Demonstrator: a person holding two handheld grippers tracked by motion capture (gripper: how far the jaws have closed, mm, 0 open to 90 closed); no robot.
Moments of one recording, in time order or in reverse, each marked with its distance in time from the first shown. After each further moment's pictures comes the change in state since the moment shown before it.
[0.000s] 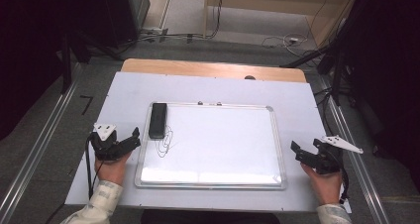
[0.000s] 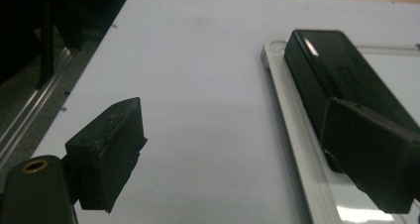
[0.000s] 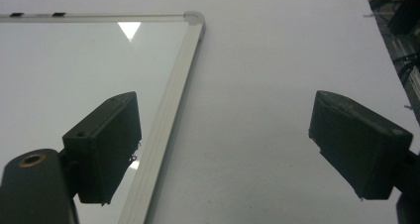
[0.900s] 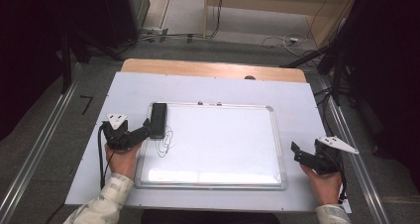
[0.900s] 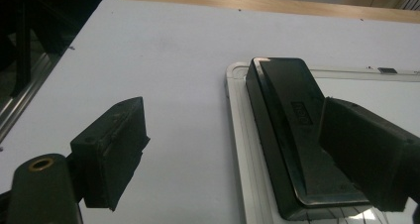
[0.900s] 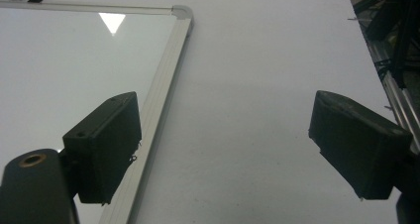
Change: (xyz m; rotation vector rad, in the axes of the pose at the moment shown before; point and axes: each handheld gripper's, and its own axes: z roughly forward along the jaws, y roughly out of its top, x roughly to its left) left arm -0.027 0.021 0.017 -0.003 -0.048 -0.005; right arm 0.004 -0.002 0.001 0.001 -0.062 -0.047
